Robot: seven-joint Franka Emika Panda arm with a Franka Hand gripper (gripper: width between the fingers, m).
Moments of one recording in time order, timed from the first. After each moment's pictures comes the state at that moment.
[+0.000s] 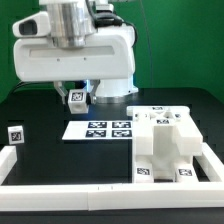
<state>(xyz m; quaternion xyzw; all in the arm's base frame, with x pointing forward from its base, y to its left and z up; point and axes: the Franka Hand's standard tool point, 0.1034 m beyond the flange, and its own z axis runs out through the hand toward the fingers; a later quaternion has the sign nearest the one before) 0.489 -0.074 0.112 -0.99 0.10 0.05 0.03</state>
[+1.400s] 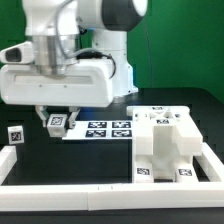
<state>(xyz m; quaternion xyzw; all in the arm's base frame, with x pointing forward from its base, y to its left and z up) 0.474 -0.121 0.063 -0.99 0.13 -0.01 0.00</state>
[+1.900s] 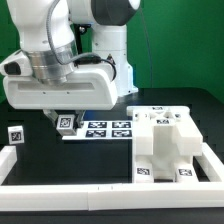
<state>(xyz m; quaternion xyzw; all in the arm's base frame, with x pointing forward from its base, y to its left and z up) 0.467 -0.101 0.062 -0.98 0.14 0.12 0.05</state>
